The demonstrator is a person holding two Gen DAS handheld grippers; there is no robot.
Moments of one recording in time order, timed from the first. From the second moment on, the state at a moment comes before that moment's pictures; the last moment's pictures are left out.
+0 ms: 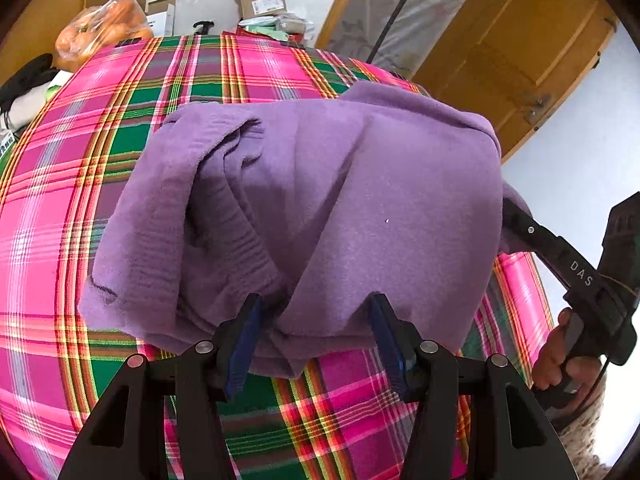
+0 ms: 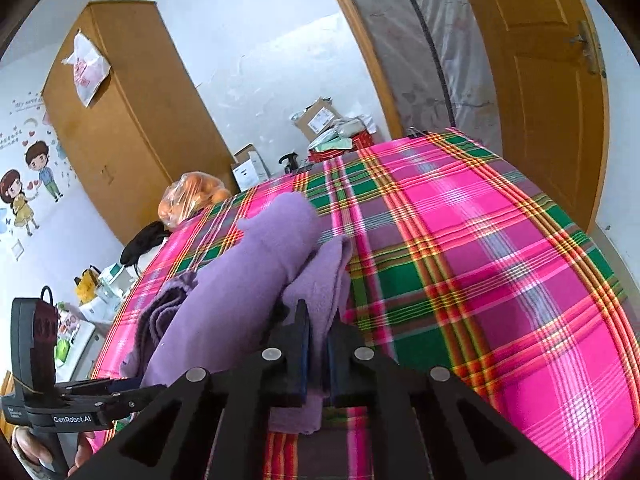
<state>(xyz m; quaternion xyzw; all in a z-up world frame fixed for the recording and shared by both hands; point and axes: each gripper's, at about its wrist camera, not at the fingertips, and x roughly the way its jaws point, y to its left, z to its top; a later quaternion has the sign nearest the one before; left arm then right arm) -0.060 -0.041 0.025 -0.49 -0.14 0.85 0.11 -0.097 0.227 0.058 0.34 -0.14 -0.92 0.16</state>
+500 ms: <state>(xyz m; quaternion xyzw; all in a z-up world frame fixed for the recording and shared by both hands) -0.058 -0.040 0.031 -0.49 -0.14 0.85 0.11 -0.097 0.268 0.063 0.32 -0.16 -0.93 0.11</state>
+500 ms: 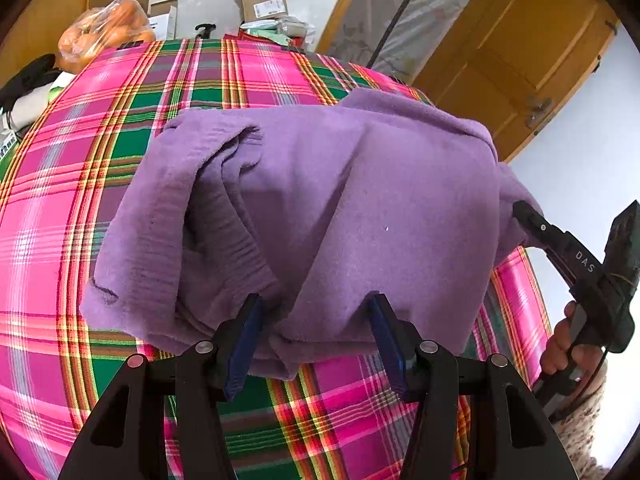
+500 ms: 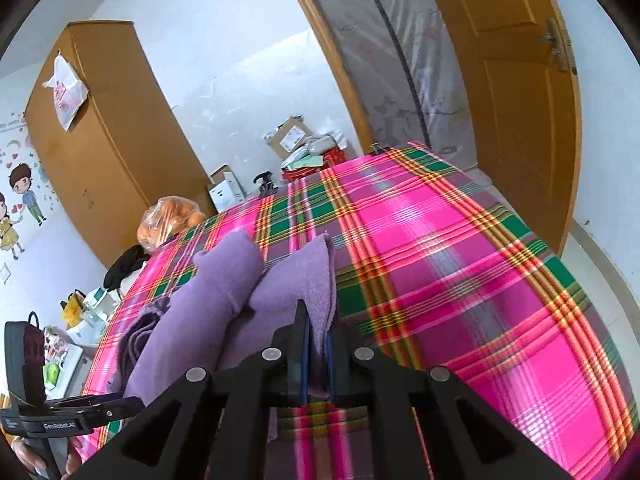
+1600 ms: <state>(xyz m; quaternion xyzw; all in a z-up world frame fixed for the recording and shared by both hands) -0.067 -0.027 0.028 -0.49 -0.14 0.85 0.11 -0.108 0.370 0.037 0.33 -0.21 -0.92 -0.02</state>
